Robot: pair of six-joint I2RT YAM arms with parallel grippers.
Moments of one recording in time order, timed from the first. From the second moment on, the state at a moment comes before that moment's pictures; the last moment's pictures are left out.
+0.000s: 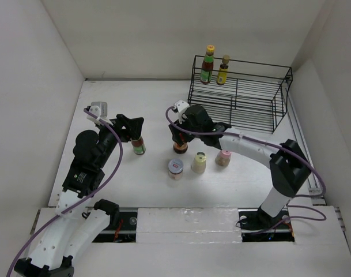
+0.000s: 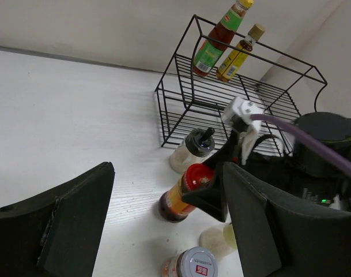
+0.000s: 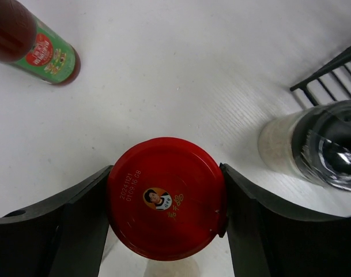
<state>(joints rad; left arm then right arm) -0.37 0.64 0.81 -0.20 0.01 -0.45 0.78 1.70 1.24 -0.15 -0.01 0.05</state>
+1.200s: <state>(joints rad) -0.37 0.63 0.81 -0.20 0.01 -0.45 0.06 1.87 2.09 -0.36 -0.05 0.00</state>
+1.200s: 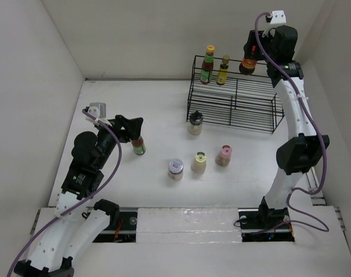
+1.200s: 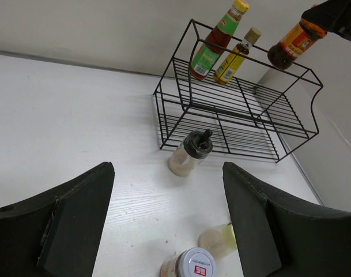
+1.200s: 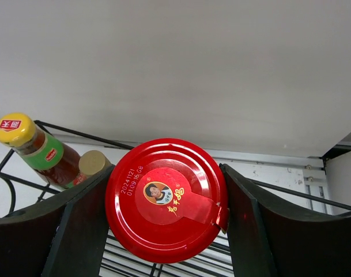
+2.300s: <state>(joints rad) -0.37 0.63 0.81 -0.20 0.01 -0.45 0.07 1.99 1.96 -0.27 -0.08 0.04</state>
